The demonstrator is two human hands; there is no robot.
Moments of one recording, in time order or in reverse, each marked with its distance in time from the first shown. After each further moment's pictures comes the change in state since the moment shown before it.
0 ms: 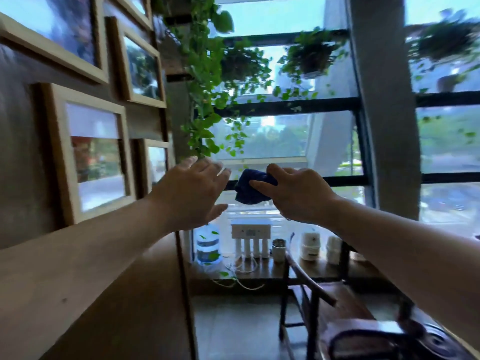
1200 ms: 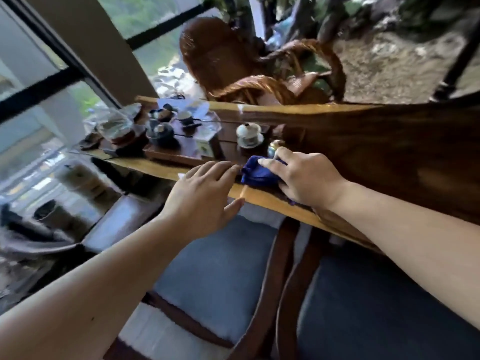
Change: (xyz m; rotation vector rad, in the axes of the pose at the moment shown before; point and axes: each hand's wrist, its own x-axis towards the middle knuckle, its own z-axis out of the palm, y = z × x) left_hand 0.161 0.632 -0.063 -0.903 0.165 0.883; right_hand -0.654 0.039 -0.112 -0.070 -0.787 1.054
